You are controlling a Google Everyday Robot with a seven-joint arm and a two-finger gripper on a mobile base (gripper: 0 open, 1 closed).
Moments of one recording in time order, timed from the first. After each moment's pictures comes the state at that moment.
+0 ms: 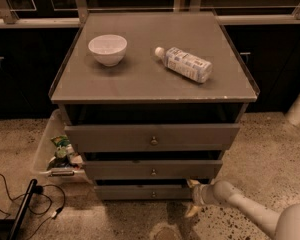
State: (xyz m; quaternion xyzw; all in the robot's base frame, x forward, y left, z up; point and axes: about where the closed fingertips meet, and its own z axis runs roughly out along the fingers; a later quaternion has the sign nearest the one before) arm 0.577 -0.209 0.196 -0.67 0.66 0.05 0.33
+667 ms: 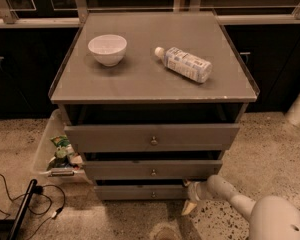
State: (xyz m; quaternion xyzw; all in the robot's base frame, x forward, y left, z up) arm 0.601 -0.195 0.153 -0.68 0.66 0.09 0.31
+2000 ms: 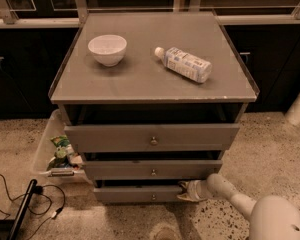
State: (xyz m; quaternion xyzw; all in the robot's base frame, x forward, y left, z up) arm 0.603 -0.196 0.153 -0.68 0.66 0.09 0.31
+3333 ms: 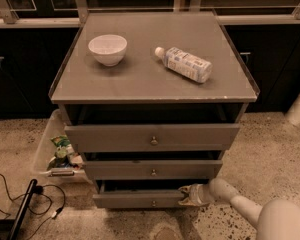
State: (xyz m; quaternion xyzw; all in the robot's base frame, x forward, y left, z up) arm 0.587 -0.204 0.157 -0.68 0.66 0.08 0.31
